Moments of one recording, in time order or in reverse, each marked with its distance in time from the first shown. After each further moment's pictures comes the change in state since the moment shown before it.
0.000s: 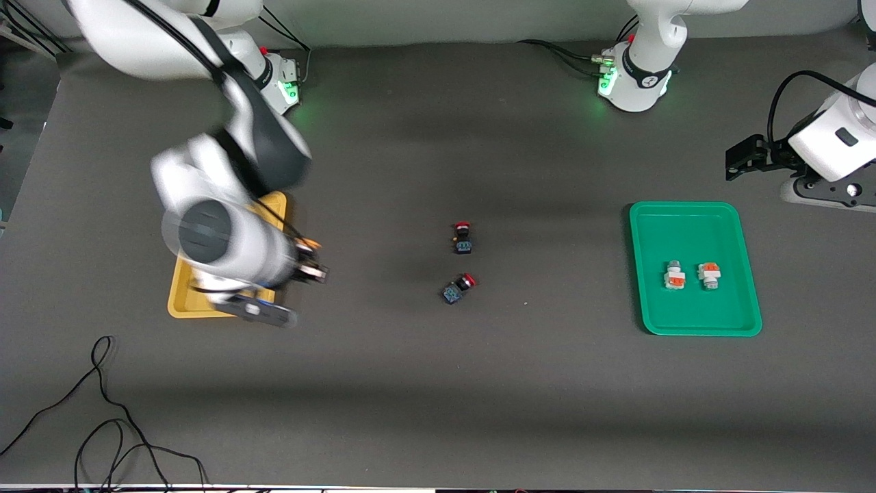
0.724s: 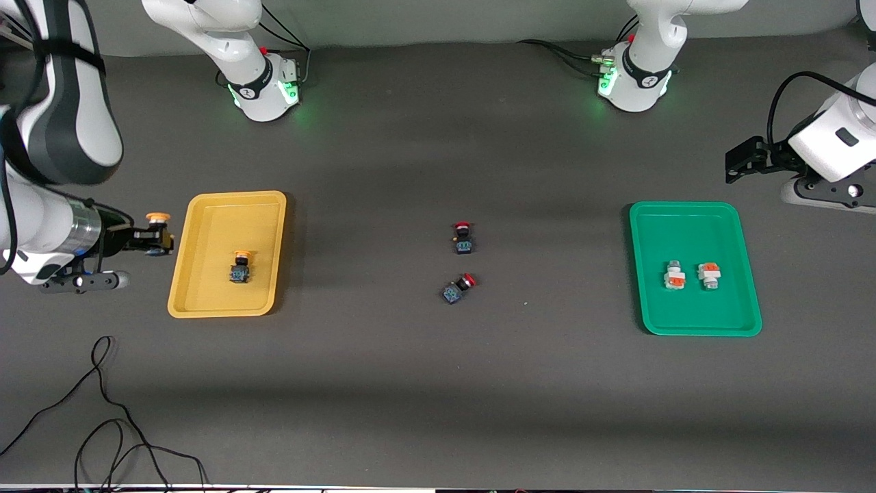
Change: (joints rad) left arm 0.001 0.000 -0.004 0.000 0.000 0.016 0.000; right arm -0.281 -0.289 -0.208 -0.515 0.089 0.242 -0.728
